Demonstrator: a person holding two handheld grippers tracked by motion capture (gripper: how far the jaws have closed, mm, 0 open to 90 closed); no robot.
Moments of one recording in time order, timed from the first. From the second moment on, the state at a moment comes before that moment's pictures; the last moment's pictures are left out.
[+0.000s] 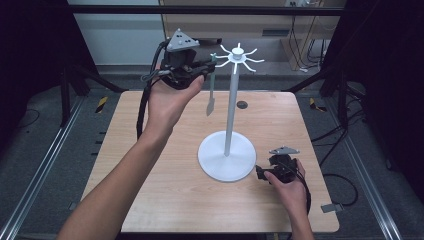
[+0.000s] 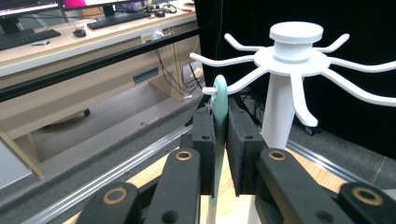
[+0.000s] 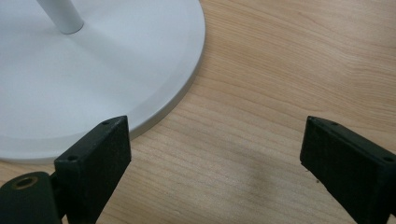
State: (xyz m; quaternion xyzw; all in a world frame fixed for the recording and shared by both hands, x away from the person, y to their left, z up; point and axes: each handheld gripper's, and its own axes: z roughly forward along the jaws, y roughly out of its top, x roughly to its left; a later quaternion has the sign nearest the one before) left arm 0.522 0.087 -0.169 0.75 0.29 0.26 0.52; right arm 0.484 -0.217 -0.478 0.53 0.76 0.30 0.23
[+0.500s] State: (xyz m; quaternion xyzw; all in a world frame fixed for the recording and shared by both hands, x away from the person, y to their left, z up) left arm 0.512 0.103 -0.177 0.74 0.29 0.27 0.54; right arm 0.484 -0.217 -0.478 0.53 0.76 0.30 0.23
